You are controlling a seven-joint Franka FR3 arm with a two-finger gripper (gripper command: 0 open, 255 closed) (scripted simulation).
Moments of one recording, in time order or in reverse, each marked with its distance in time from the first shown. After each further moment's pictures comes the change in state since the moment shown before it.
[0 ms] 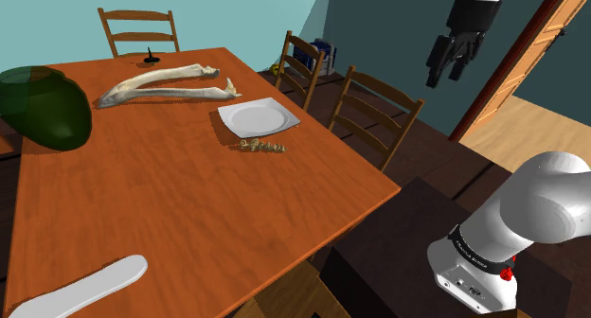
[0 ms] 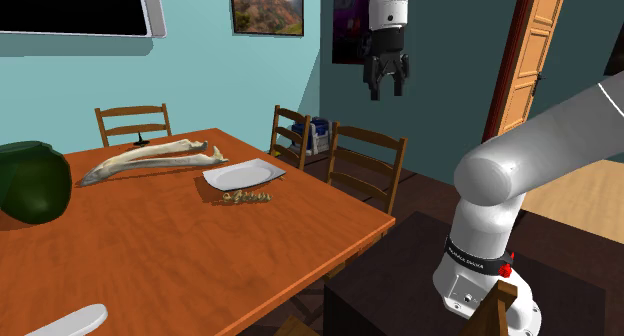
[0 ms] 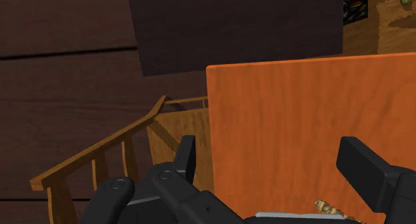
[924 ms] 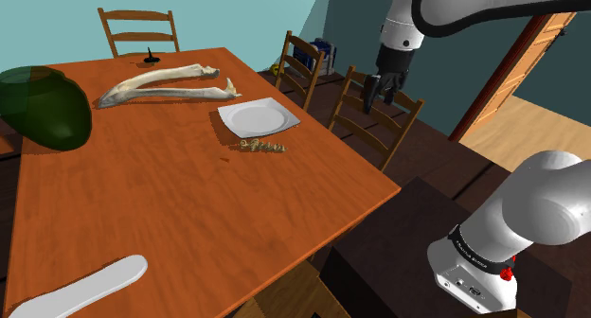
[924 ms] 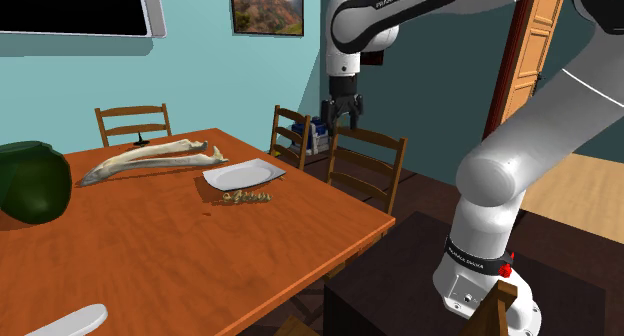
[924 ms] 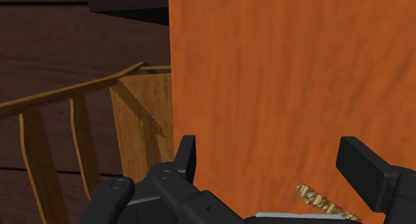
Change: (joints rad) arm 0.047 0.262 0.069 -0.113 0.034 0.438 0.017
